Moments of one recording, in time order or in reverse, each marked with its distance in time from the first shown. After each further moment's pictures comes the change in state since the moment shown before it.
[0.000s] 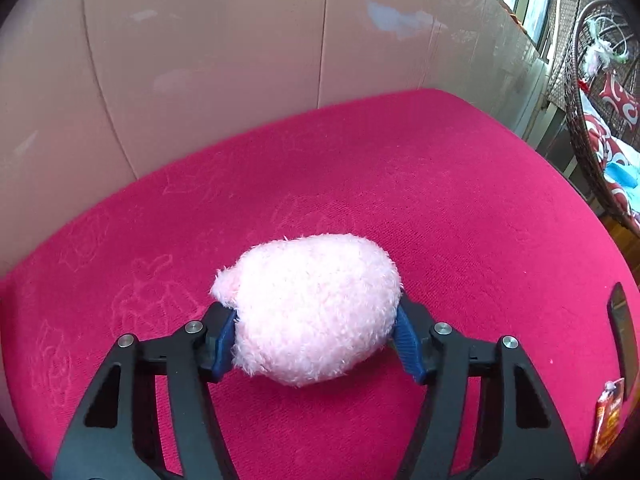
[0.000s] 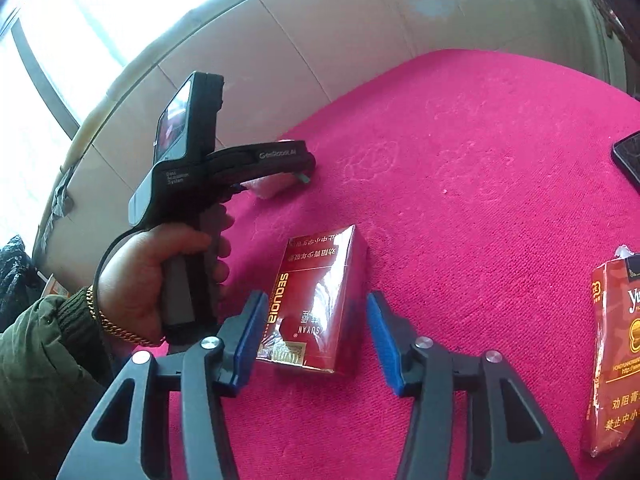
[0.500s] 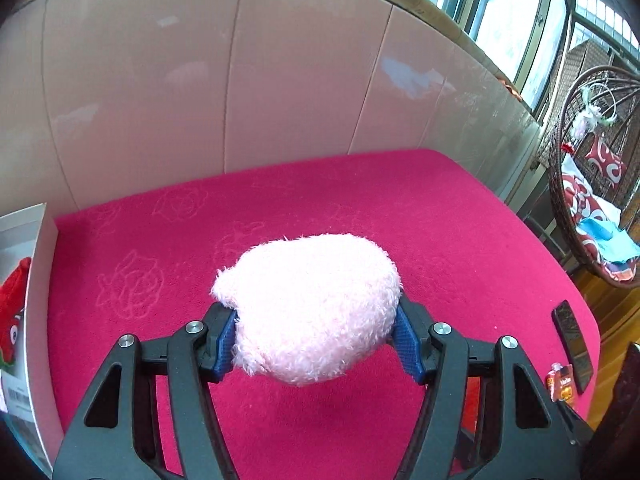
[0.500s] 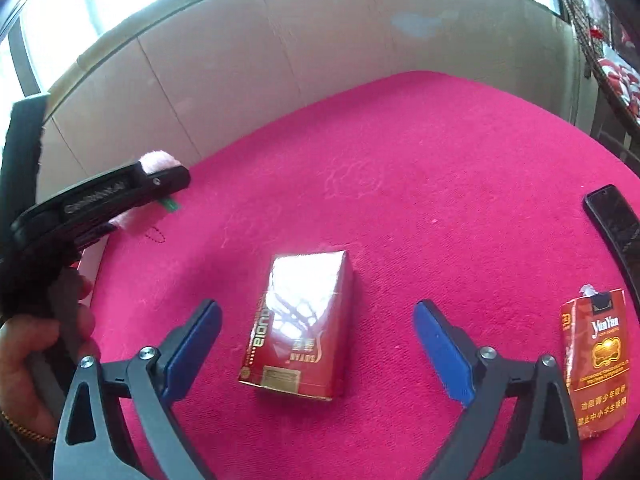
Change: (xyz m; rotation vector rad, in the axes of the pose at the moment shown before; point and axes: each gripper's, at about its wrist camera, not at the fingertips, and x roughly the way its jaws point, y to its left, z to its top) left arm -0.105 0.047 -0.053 -0.152 -0.155 -0.058; right arm 0.020 0.045 0.007 -0.082 0.038 -0.257
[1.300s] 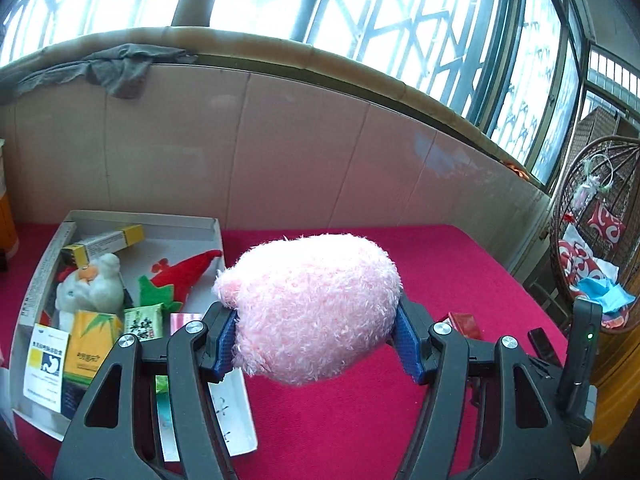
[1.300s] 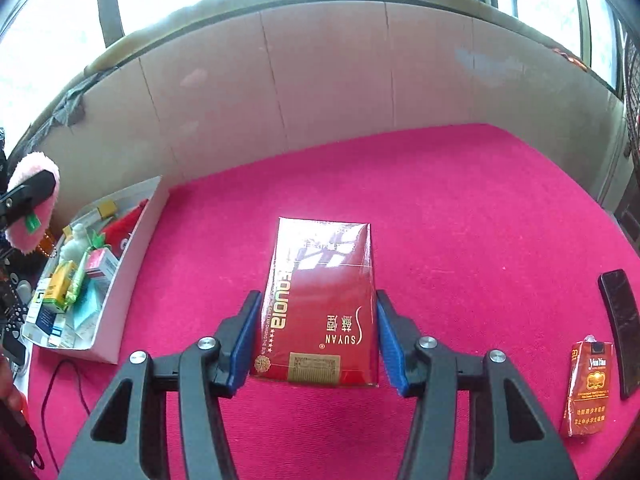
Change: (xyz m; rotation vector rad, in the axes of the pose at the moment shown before) left arm -0.182 0.090 -0.042 -0.126 -0.243 0.087; right arm -0.046 0.077 -0.007 -0.241 -0.056 0.064
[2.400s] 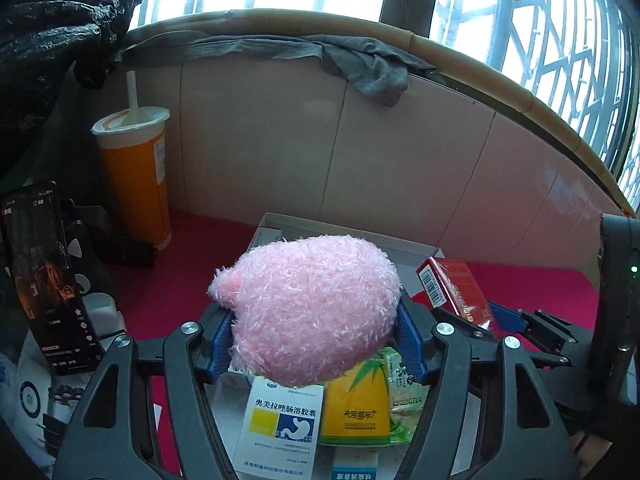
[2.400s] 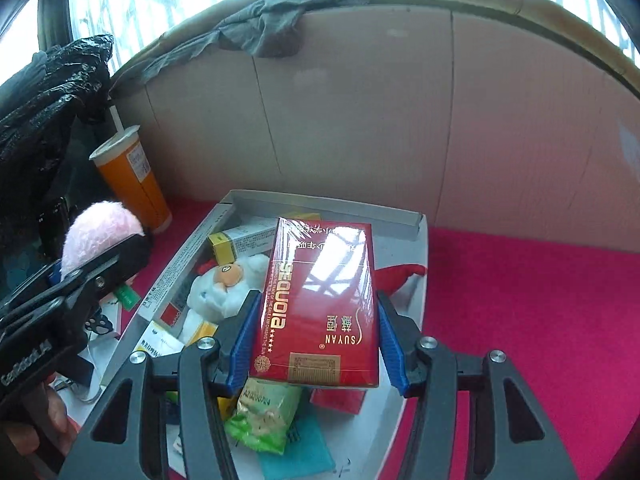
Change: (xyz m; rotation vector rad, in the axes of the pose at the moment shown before) left arm -0.024 0.174 0.018 -0.159 -0.006 0.414; right arm 0.095 0.283 0.079 -0.332 0.079 0.359
